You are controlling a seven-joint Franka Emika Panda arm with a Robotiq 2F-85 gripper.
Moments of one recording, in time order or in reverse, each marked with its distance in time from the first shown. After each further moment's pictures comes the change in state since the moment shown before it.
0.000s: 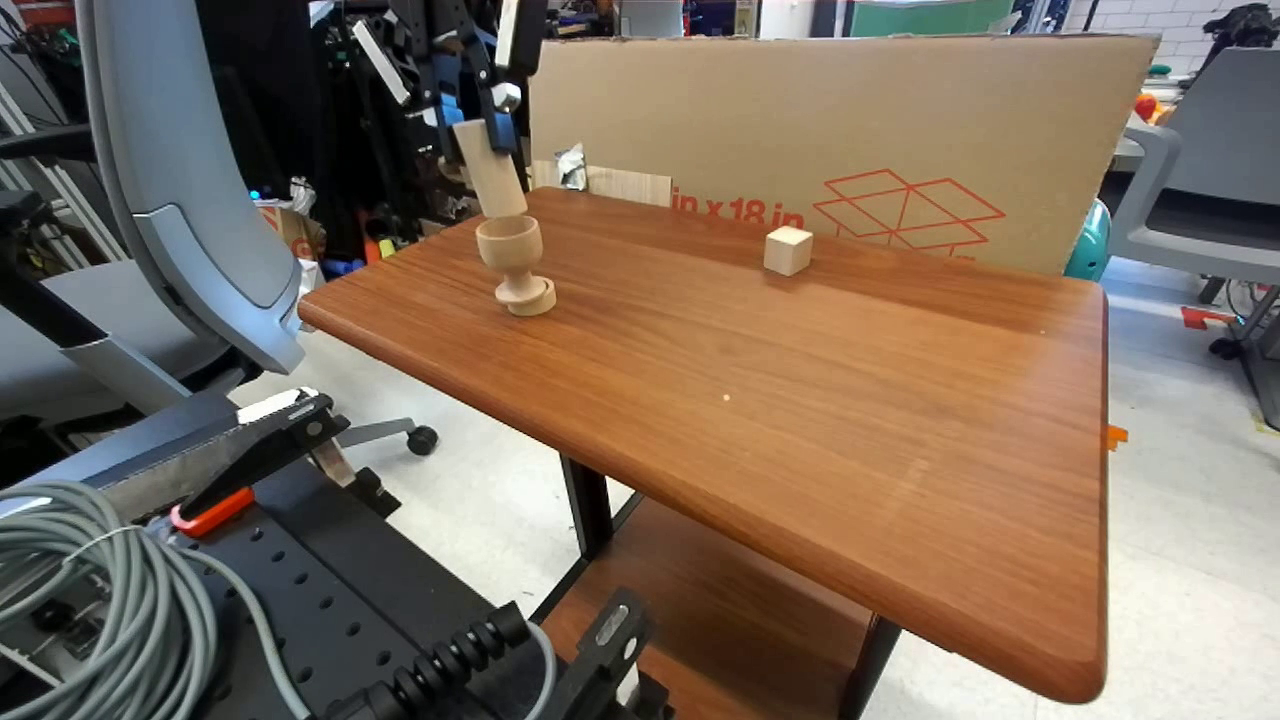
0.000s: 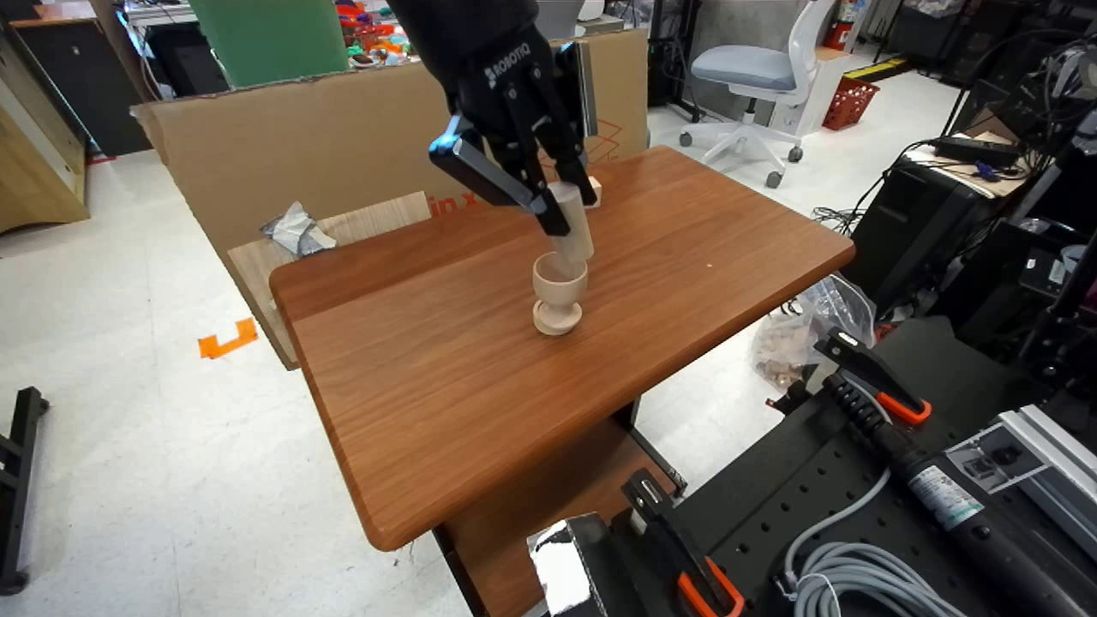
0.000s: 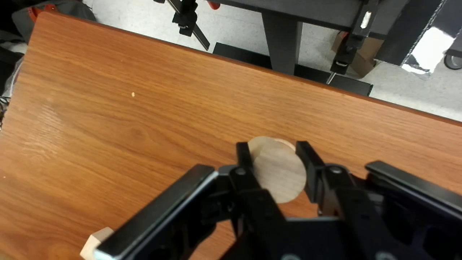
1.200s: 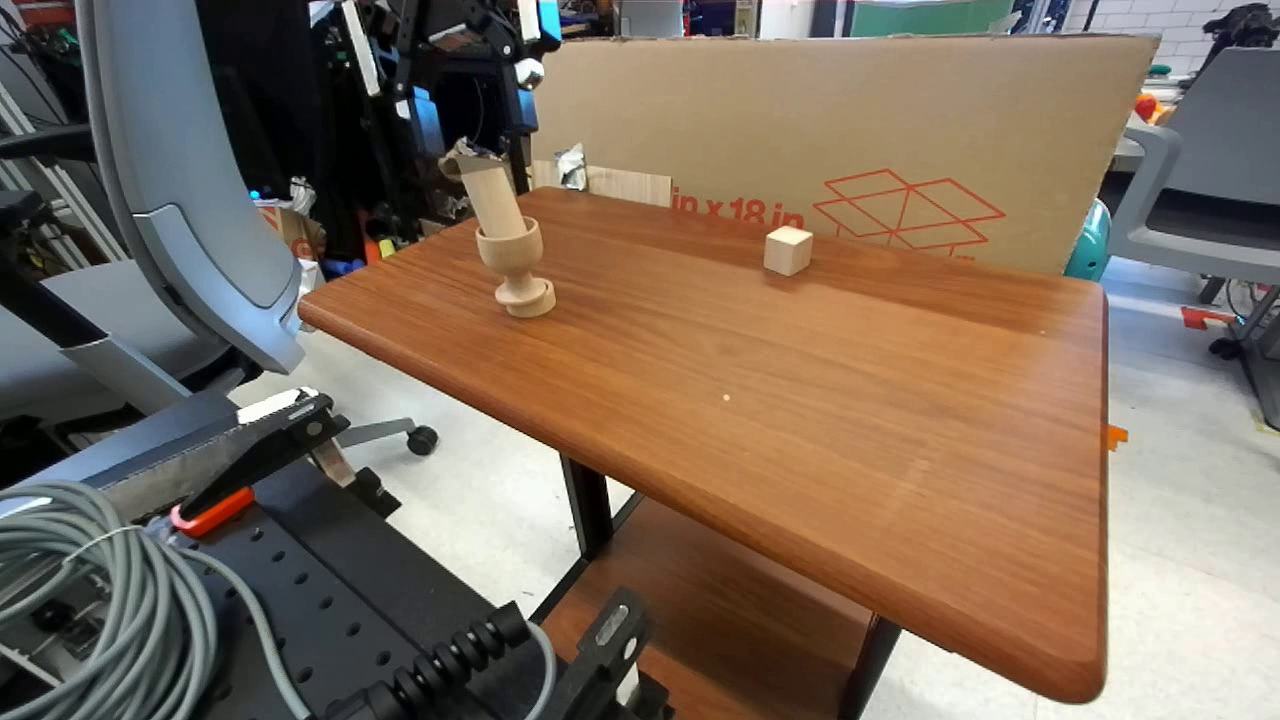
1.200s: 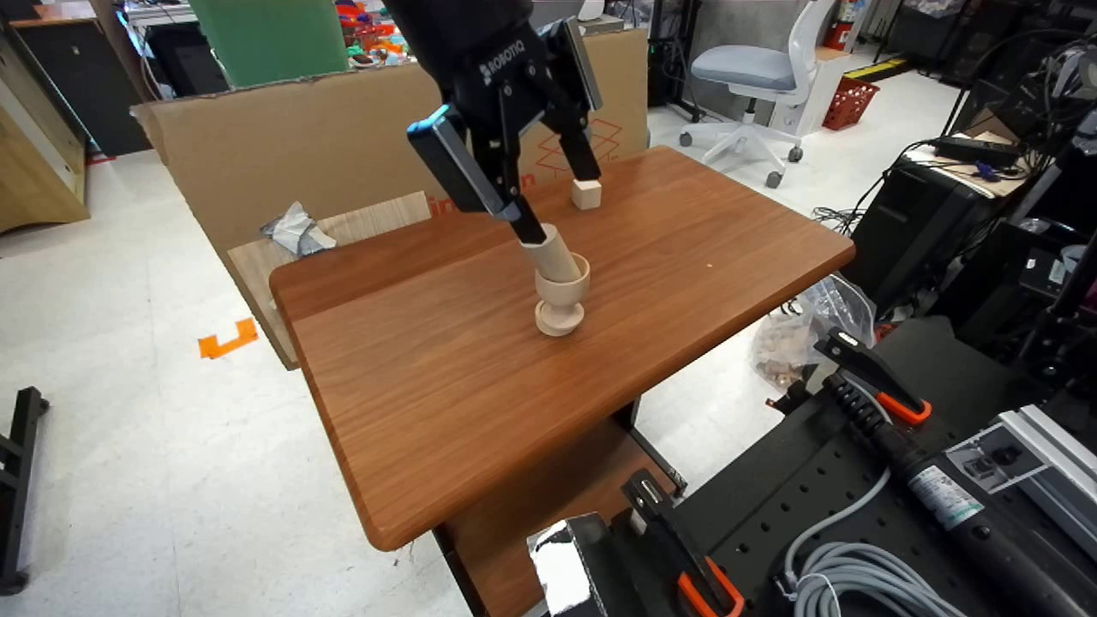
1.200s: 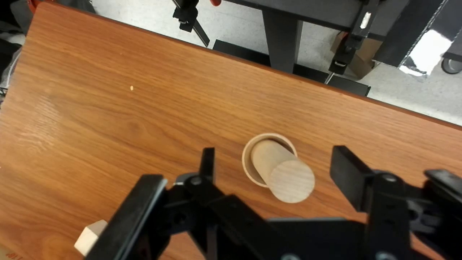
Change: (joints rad) arm 0.000 0.000 0.004 0.004 0.000 0.002 -0.027
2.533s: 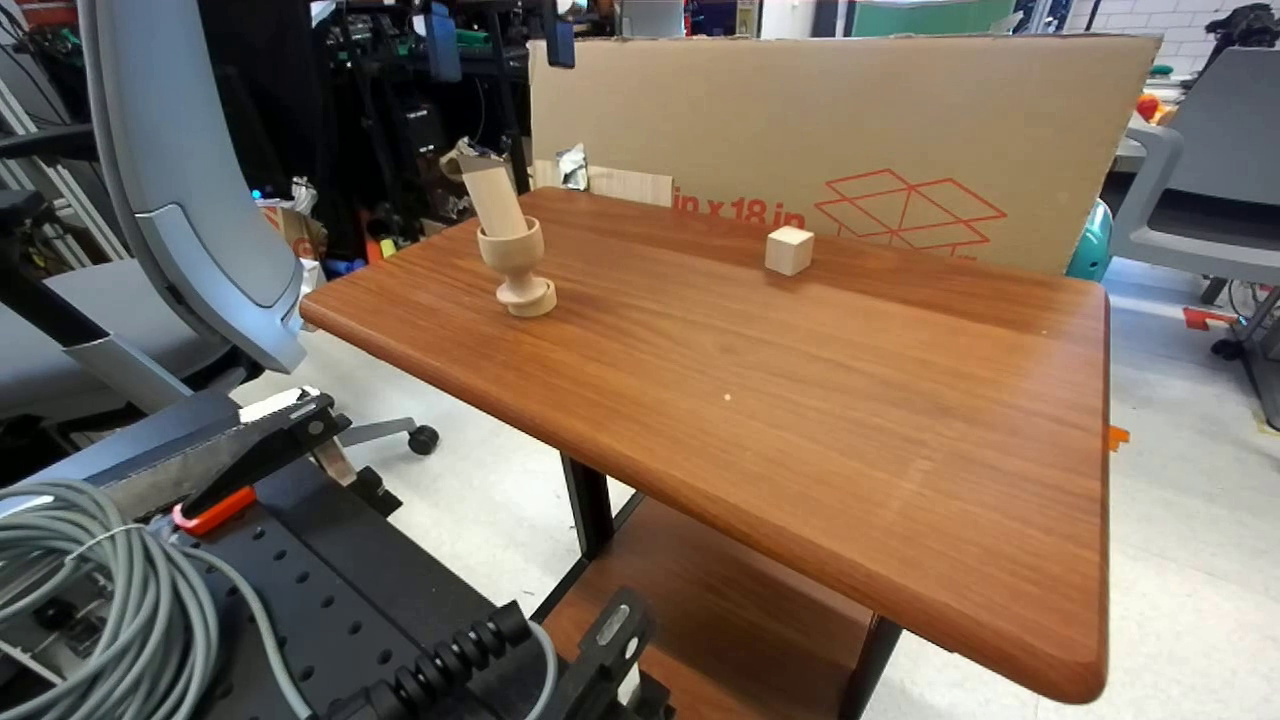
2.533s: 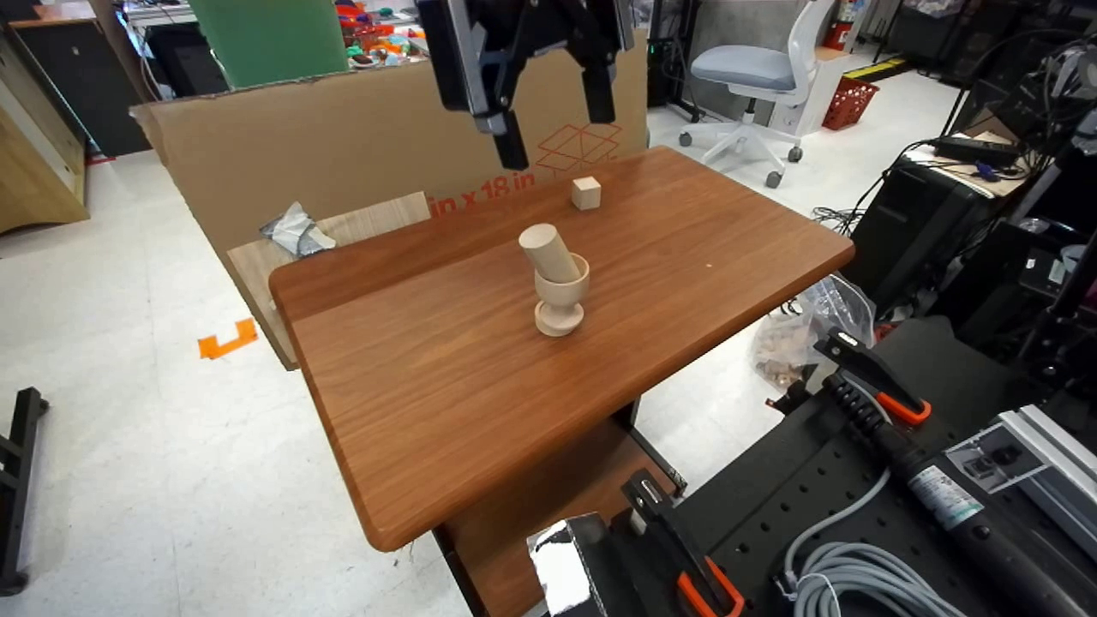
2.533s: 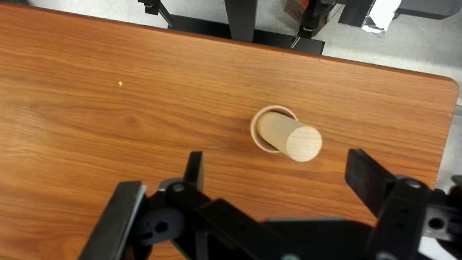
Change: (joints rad) arm -0.087 -0.104 -0.023 -0.042 0.180 0.084 -0.055
